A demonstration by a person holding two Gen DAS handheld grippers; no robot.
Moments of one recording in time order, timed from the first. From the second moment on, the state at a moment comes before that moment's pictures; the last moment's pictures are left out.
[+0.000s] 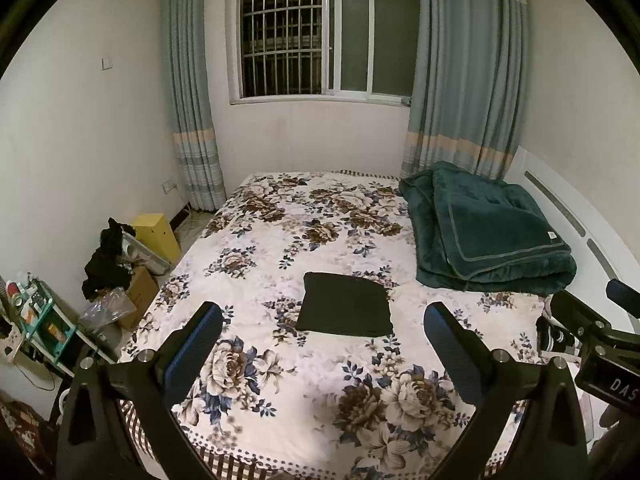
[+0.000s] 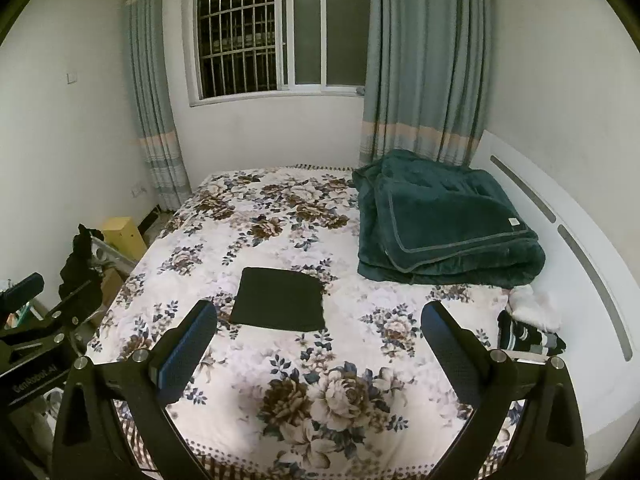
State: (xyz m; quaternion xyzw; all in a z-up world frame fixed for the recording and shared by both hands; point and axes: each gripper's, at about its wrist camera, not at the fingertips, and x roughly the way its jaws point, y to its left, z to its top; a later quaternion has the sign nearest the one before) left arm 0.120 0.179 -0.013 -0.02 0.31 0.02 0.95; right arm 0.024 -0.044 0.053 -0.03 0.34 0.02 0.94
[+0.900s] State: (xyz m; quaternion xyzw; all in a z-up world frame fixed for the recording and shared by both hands) left arm 0.115 0.178 -0.007 -0.02 0.30 0.03 0.95; right arm 0.026 -0.043 0.051 -0.03 0.33 0.03 0.94
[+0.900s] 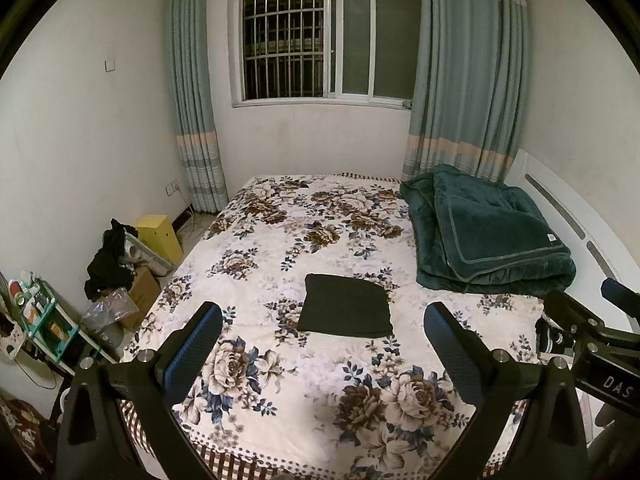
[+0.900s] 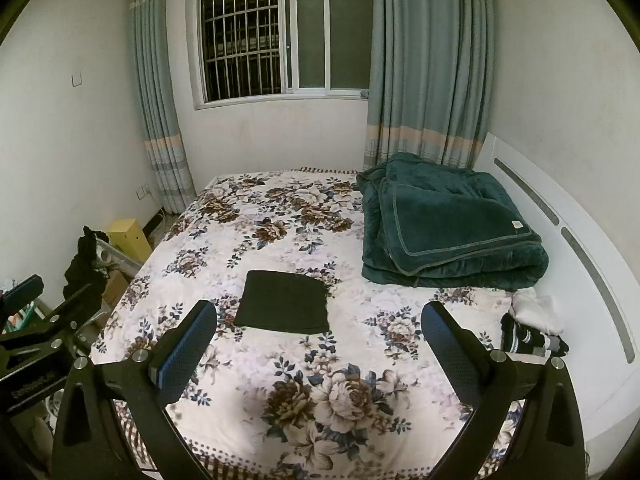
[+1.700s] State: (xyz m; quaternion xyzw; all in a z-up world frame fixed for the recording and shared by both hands) left arm 0.112 0.179 -0.001 -0.02 0.30 0.03 0.95; right arm 0.024 -0.040 0.050 -0.03 0.33 0.03 0.94
